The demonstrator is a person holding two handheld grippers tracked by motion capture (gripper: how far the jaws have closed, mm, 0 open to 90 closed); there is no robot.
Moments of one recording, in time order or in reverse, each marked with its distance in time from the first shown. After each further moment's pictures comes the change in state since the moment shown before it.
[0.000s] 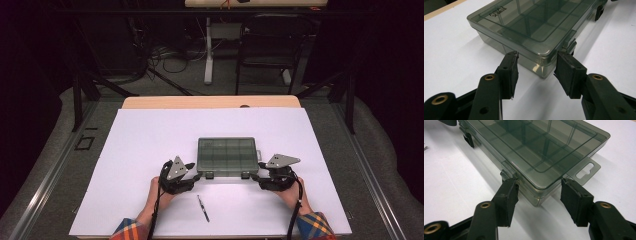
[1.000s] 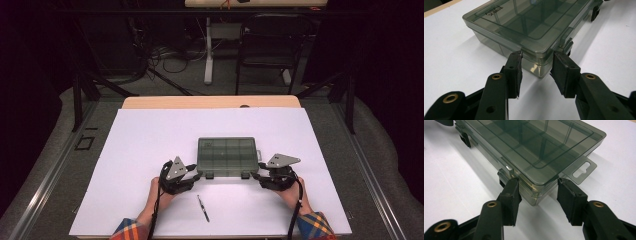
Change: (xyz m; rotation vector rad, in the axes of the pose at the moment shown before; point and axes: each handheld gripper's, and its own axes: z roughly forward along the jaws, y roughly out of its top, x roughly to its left) left arm 0.000 -0.001 0.000 -0.013 -0.022 -0.008; right arm 0.000 0.001 -0.001 0.004 -0.020 0.006
